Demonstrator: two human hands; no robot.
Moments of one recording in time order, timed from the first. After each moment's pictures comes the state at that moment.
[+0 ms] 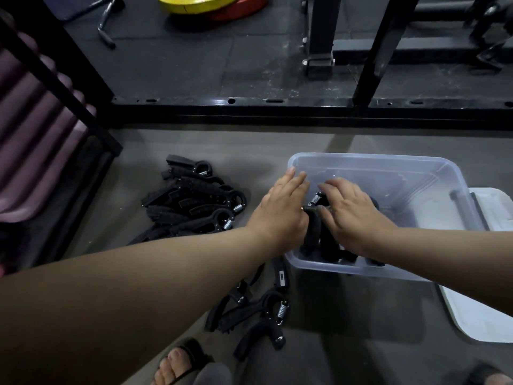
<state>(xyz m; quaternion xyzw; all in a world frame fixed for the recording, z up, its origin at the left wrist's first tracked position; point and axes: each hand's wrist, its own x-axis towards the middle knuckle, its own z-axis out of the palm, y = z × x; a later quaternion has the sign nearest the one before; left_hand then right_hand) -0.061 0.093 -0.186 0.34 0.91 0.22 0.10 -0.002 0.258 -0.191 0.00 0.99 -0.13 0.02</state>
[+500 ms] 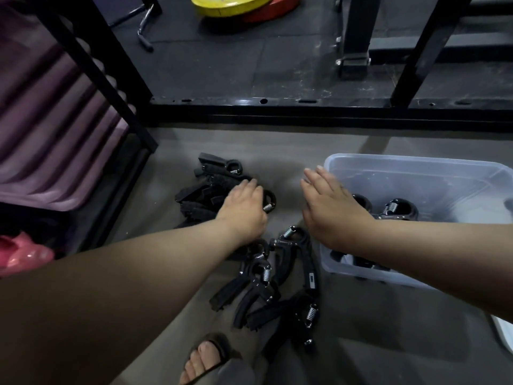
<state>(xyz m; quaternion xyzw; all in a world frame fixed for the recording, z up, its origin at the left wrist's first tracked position) -0.110 -0.015 -0.208 0.24 0.97 0.01 0.11 -0.041 0.172 -0.176 -0.06 0.99 -0.12 0.06</state>
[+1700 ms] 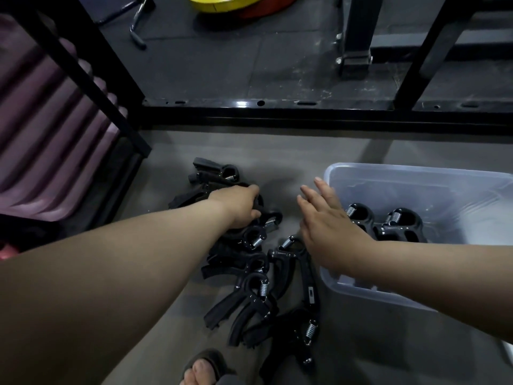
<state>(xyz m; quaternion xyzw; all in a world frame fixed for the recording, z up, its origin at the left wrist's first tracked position) -0.167 -0.010 -0.195 0.22 0.95 -0.05 0.22 -0.043 0.171 -0.184 -0.06 0.98 -0.15 0.08</state>
